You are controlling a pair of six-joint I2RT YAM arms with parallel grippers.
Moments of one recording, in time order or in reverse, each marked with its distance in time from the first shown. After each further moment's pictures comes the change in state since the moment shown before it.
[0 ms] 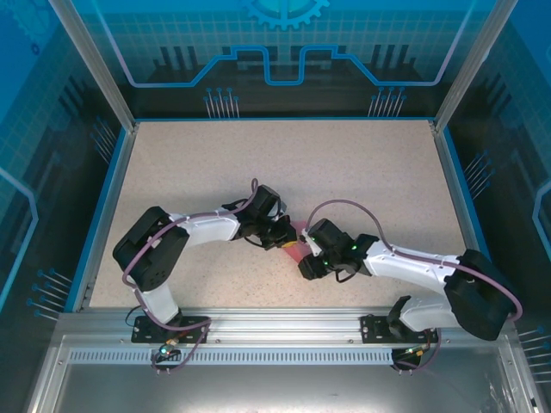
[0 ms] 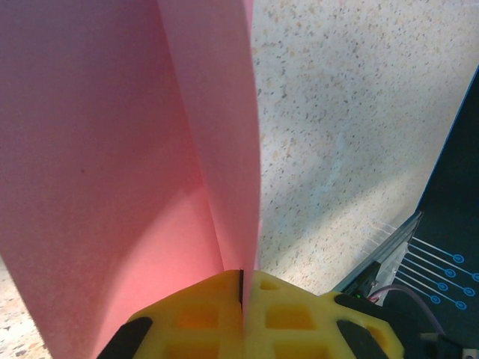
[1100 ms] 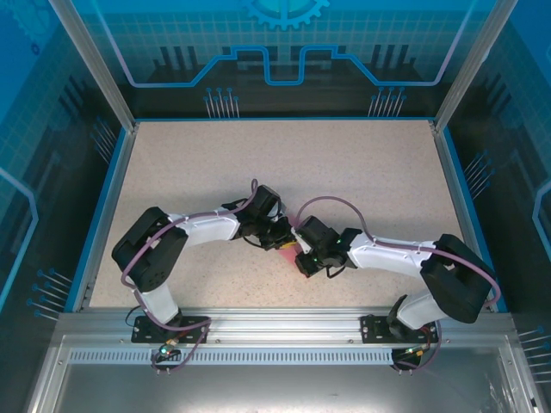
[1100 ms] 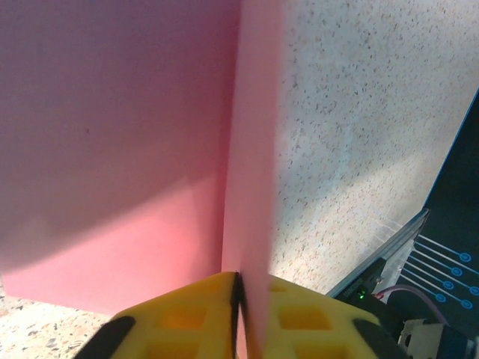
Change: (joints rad) left arm -0.002 -0.012 0.005 -0.050 -0.002 0.006; right arm 0.021 0.148 0.093 -0.004 0.025 -0.015
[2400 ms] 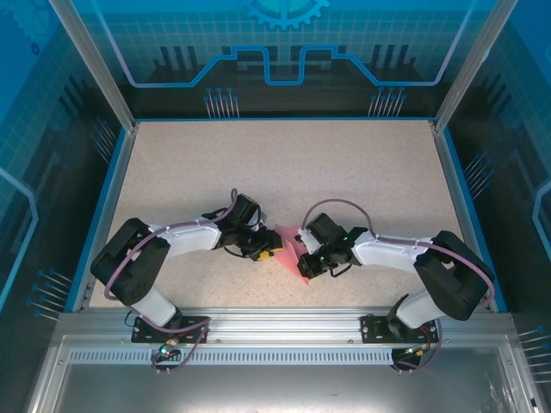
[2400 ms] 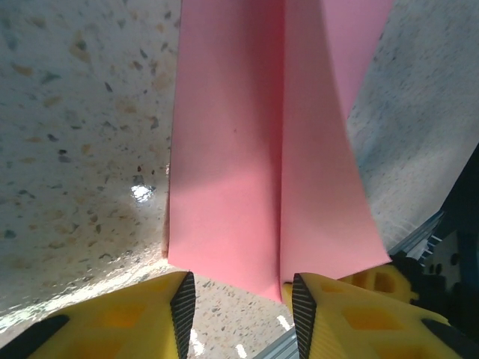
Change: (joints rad) left arm 0.076 -0.130 -0.199 0.003 0.024 0.022; right arm -0.117 0.021 -0.074 0.085 -0.299 0.025
